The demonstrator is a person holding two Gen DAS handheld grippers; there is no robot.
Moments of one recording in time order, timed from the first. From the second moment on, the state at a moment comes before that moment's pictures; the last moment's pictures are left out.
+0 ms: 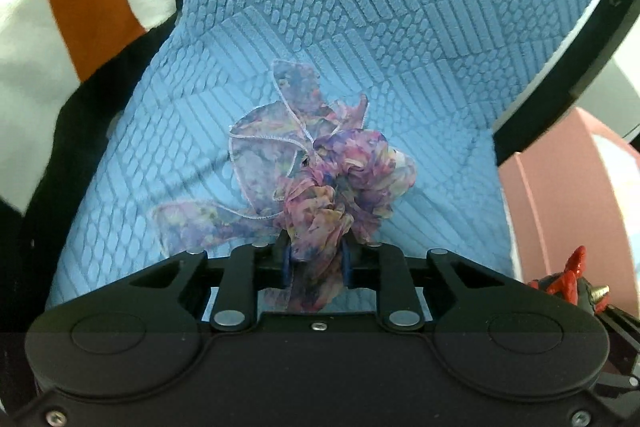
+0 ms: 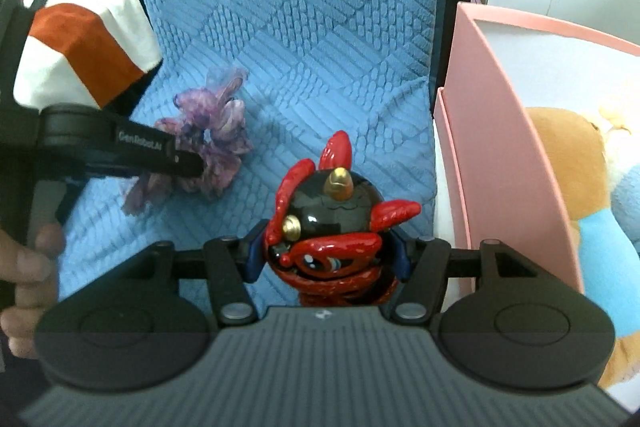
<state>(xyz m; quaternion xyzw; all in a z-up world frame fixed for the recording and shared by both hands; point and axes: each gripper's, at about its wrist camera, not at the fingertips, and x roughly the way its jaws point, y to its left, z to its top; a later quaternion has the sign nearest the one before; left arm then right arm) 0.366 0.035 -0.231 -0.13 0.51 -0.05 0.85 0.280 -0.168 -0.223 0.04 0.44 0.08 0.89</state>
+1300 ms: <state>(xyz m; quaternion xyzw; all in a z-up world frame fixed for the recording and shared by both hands) 0.245 -0.023 -0.055 -0.17 0.45 -0.13 0.87 0.173 -0.221 -0.068 0.07 0.39 0.08 0.92</state>
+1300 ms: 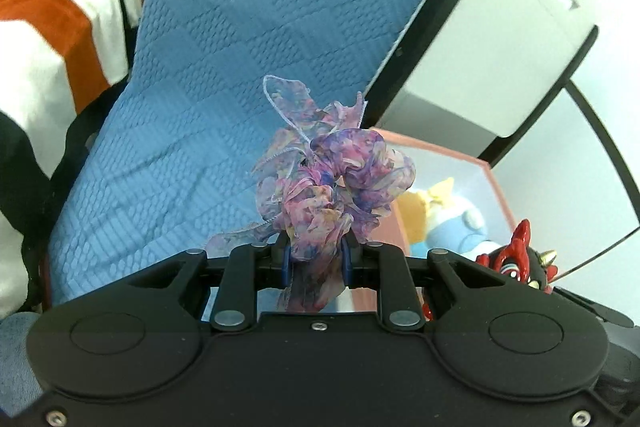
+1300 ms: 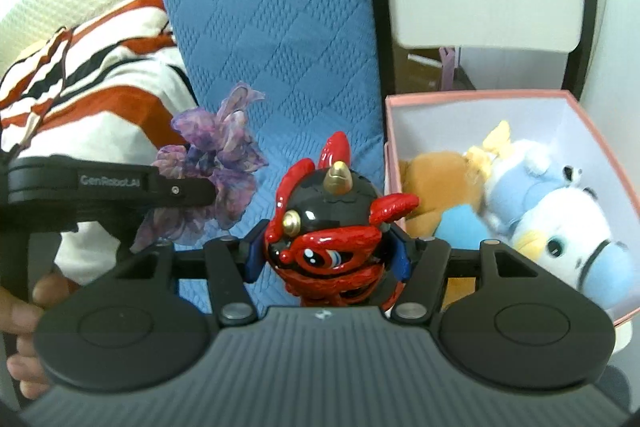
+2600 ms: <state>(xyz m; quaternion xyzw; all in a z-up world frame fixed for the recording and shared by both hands) 0.260 -0.223 -0.101 -0.10 0.53 -0.19 0.82 0.177 -0.375 -0.133 0.14 0.46 0.02 0.88</state>
